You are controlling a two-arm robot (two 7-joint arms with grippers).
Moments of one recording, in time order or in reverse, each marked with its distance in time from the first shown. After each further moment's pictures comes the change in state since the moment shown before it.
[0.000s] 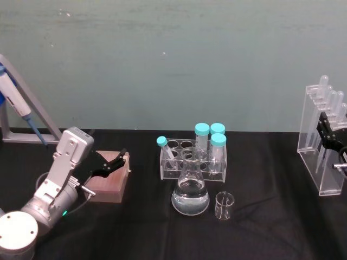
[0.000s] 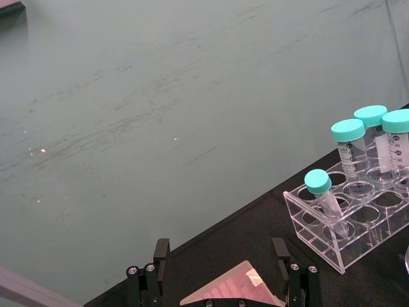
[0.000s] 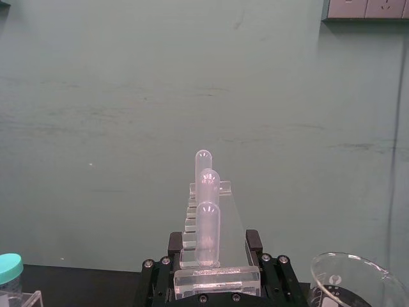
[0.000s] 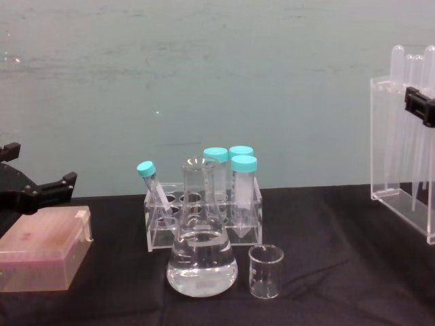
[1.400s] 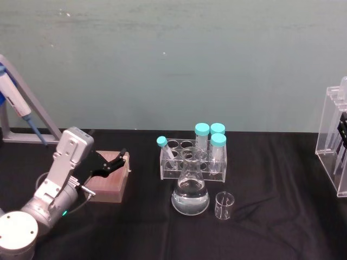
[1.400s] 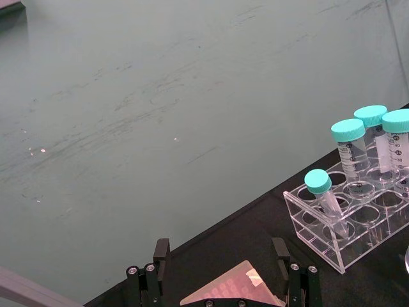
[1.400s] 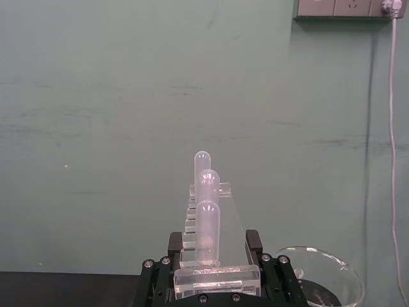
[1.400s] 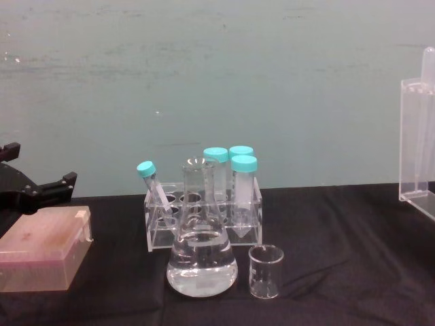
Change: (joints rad) left arm 0.000 0.000 0.000 0.000 0.000 0.000 0.000; right arm 0.014 0.035 0.054 0.039 0.033 -0.018 0.016
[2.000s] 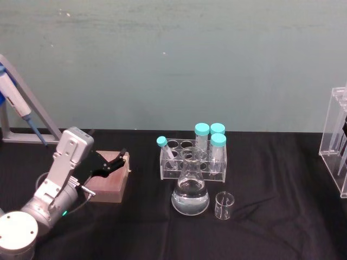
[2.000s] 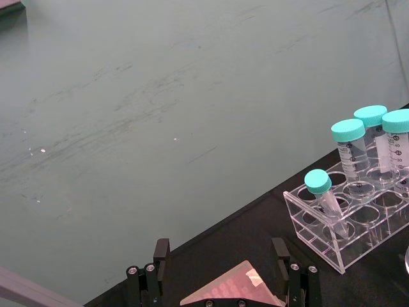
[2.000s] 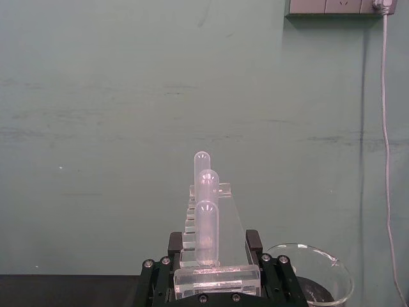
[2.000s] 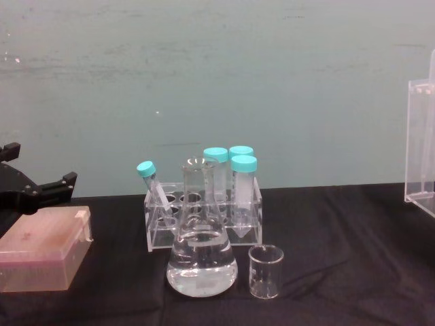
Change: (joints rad) left arm 0.000 0.000 0.000 0.000 0.000 0.000 0.000; right arm 0.001 0.005 0.015 0.008 0.015 -0.001 0.006
